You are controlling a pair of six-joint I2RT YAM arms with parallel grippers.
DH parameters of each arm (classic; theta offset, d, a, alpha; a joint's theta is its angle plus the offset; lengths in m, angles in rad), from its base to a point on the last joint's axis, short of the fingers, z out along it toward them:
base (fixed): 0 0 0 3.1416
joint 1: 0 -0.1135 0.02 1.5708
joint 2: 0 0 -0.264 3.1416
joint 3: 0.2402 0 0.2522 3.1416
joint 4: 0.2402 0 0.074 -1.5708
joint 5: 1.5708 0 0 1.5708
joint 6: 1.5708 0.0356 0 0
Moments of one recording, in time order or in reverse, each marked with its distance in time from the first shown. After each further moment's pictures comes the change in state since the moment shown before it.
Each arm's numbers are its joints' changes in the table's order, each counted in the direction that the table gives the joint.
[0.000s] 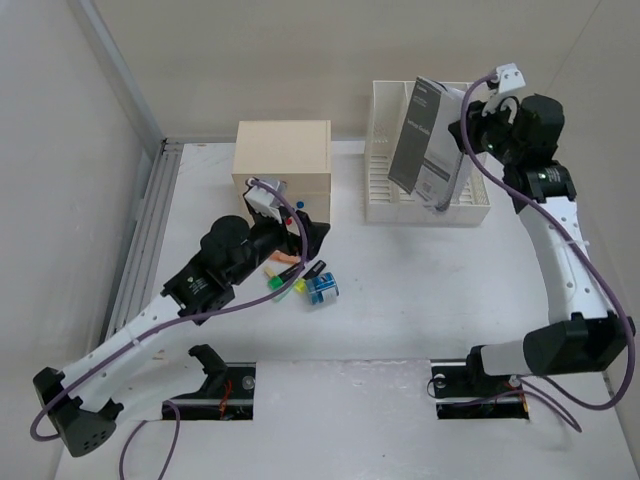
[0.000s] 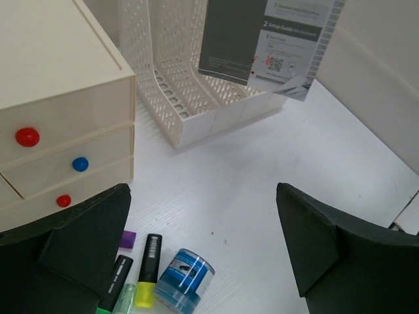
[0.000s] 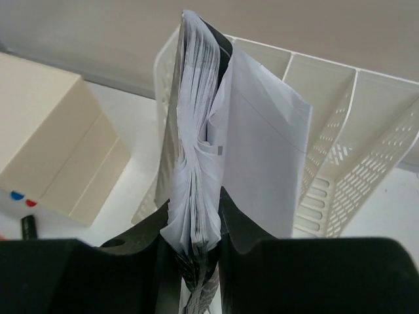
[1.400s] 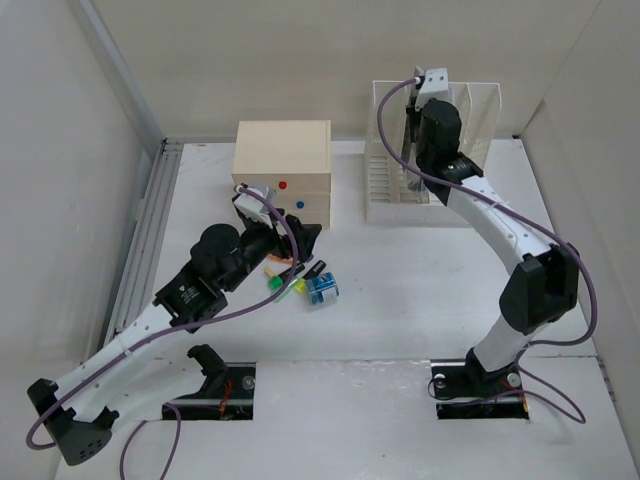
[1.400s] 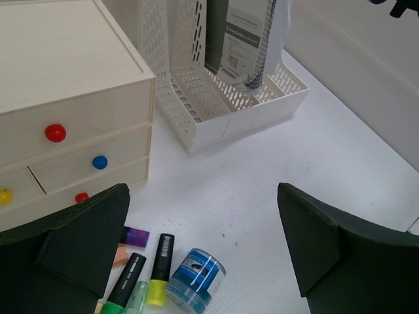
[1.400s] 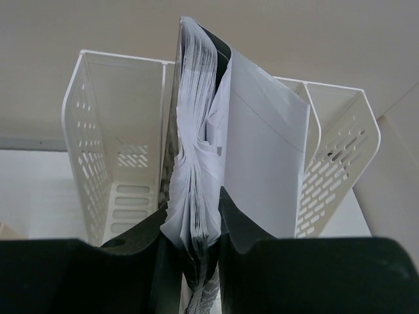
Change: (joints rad) left arm -0.003 -0.079 -0.043 -0.003 -0.047 0.024; right arm -0.342 0.315 0.016 -0.364 0.843 -0.122
